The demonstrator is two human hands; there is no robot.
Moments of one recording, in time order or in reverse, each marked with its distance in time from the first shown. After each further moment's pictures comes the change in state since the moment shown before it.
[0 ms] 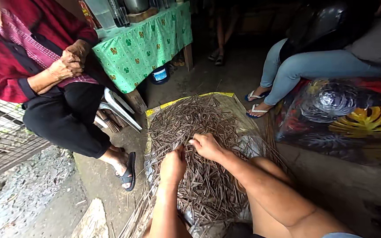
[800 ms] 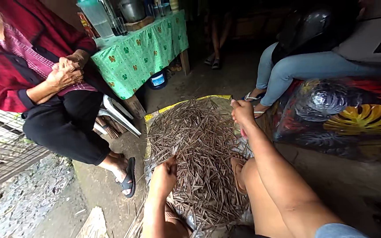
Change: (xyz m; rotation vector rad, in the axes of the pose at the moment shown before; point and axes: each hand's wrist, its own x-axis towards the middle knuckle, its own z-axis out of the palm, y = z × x) left_hand -0.020 -0.040 -0.003 -0.127 0.088 0.169; right_hand 0.028 0.096 -0.088 0.566 0.682 0.431
